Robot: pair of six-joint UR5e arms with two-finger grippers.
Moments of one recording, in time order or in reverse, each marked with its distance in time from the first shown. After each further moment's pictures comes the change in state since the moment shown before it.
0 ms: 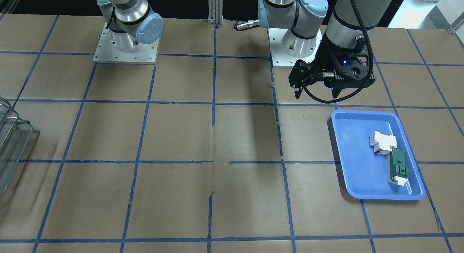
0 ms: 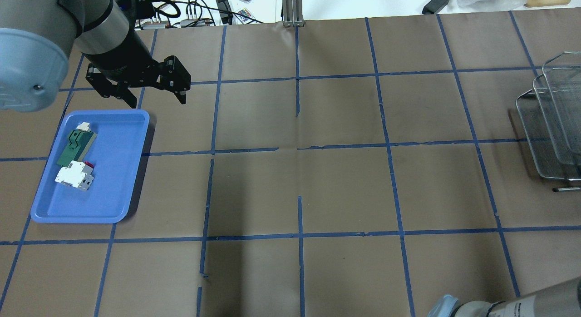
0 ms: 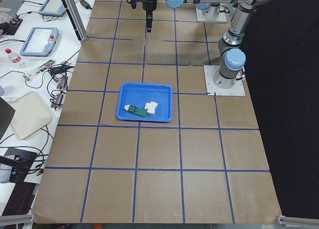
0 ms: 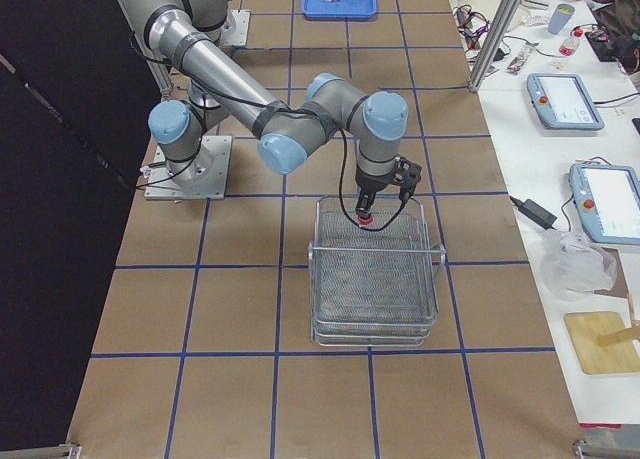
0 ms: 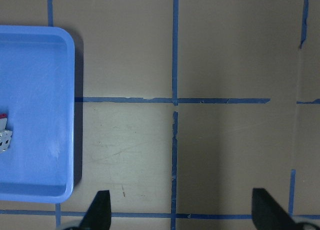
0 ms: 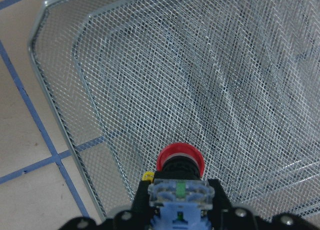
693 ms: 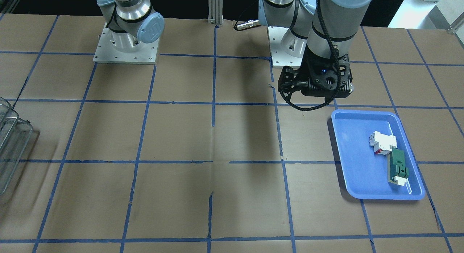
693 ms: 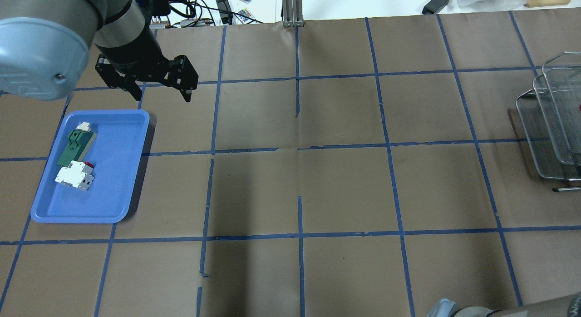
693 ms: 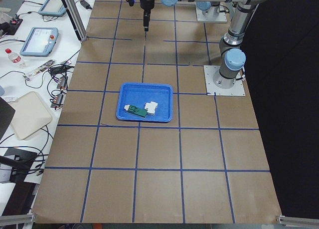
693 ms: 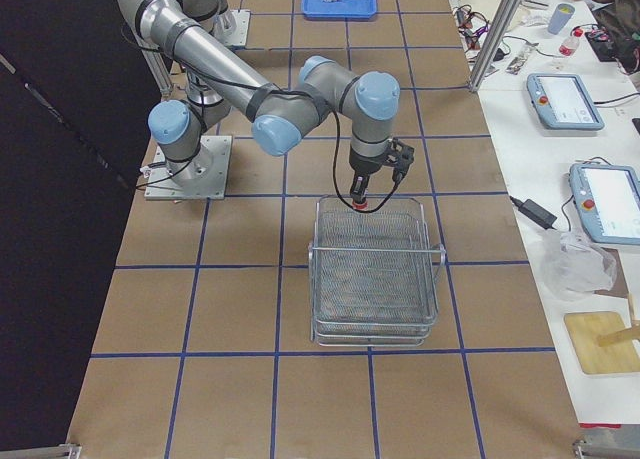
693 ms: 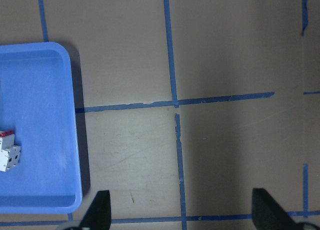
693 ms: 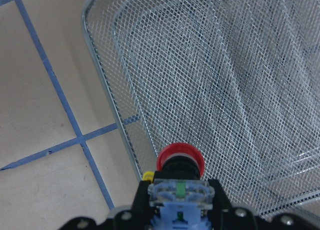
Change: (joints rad) left arm -0.027 -0.035 0.040 -0.008 0.054 0.044; right arm 0.048 -0.075 0.065 -0.004 0.003 0.016
